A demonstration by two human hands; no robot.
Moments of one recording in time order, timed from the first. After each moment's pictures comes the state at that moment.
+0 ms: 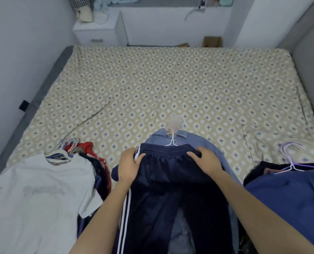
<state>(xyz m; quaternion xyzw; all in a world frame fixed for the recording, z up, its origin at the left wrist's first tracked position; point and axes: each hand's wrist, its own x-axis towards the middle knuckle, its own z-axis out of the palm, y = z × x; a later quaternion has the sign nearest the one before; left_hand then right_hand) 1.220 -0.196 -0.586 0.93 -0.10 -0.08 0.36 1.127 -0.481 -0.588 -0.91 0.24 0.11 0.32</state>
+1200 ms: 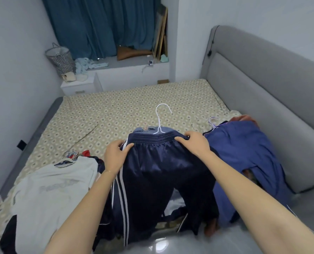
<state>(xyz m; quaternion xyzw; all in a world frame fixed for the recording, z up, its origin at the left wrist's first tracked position) 0.946 -0.080 -0.368 0.89 -0.21 0.01 0.39 0.788 -0.343 -0.337 -0.90 0.31 -0.09 0.28</state>
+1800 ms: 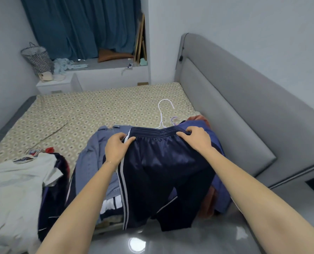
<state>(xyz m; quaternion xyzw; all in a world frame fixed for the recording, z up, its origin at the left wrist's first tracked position) 0.743 -0.279 -0.341 0.87 -0.24 0.00 0.42 0.571 -0.525 -0.300 -0.90 0.34 -0.12 0.24</state>
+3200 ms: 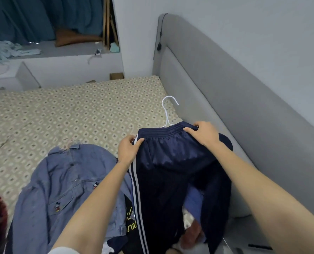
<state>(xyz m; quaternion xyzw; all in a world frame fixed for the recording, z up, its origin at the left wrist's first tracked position) 0.889 -0.607 -0.423 0.84 -0.22 -0.15 0.48 0.712 -0.833 -0.335 -0.89 0.41 -0.06 0.19</state>
